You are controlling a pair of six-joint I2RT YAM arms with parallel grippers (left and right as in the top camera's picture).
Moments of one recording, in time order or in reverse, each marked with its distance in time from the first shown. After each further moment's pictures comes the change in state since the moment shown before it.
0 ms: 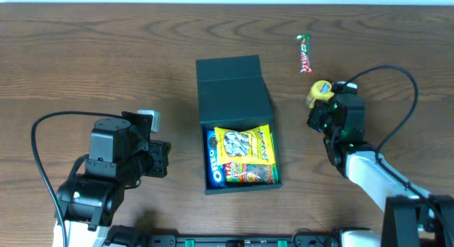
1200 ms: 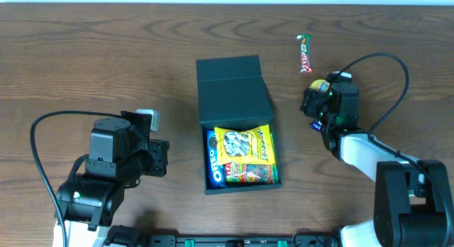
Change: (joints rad) left arm 0.000 0.000 0.000 0.008 -0.023 0.004; right arm 0.000 0.207 0.117 0.075 0.000 -0.030
